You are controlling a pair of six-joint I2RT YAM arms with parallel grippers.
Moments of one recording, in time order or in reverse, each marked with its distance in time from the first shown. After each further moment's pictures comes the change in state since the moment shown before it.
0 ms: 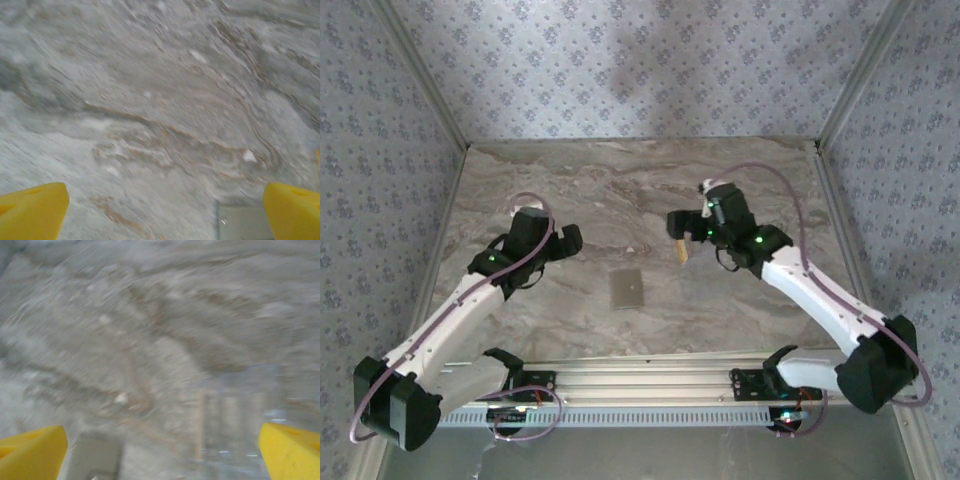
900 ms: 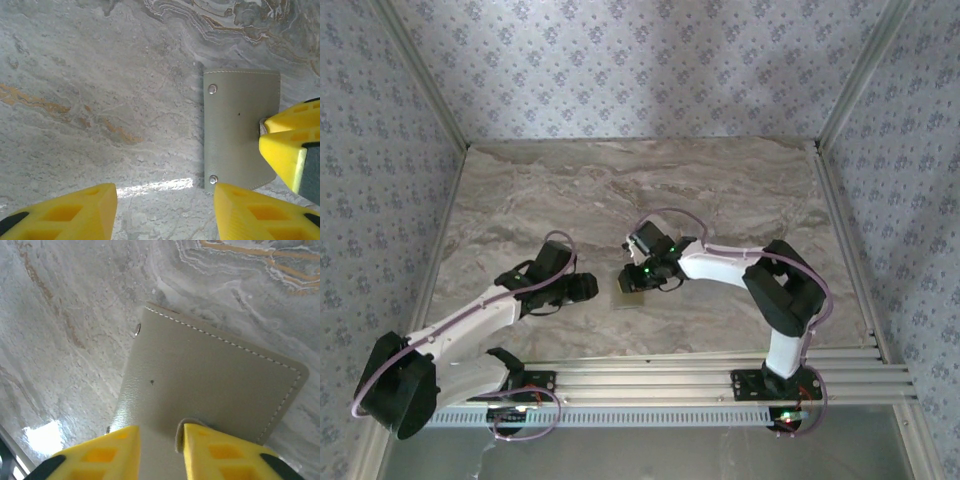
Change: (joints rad) left arm -0.138 0.046 -0.261 0.062 0.357 -0.163; right arm 0.305 0.591 0.062 0.121 -0.442 0.105
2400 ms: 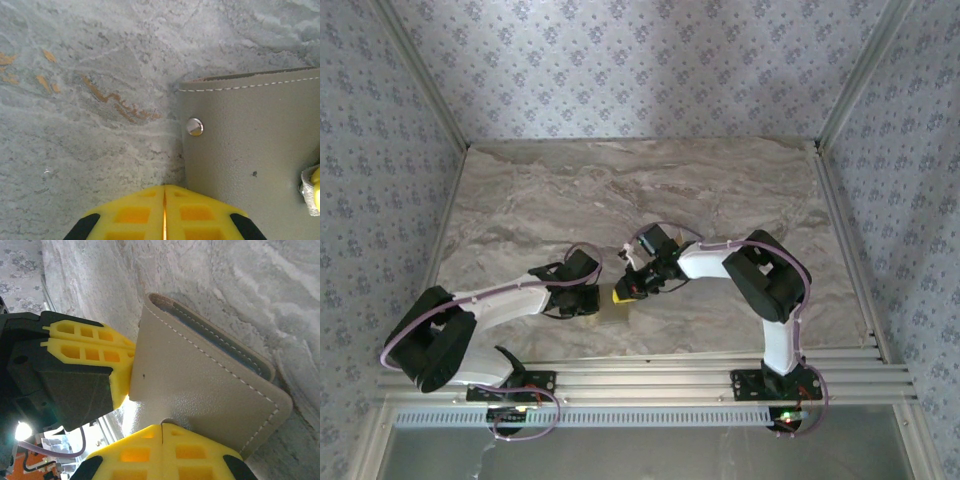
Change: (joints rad) left arm -0.133 0.298 0.022 0.037 -0.048 -0.031; right arm -0.066 0.137 -0.056 0.216 -0.481 0.045
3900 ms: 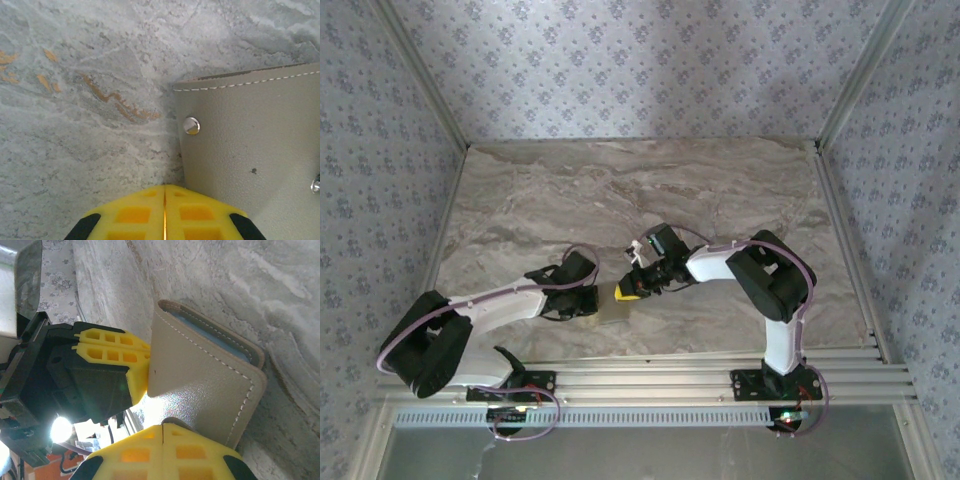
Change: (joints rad) left arm 0.010 -0.034 -0.039 0.045 0.015 0.000; right arm -0.047 -0.019 -0.101 0.220 -0.110 0.160
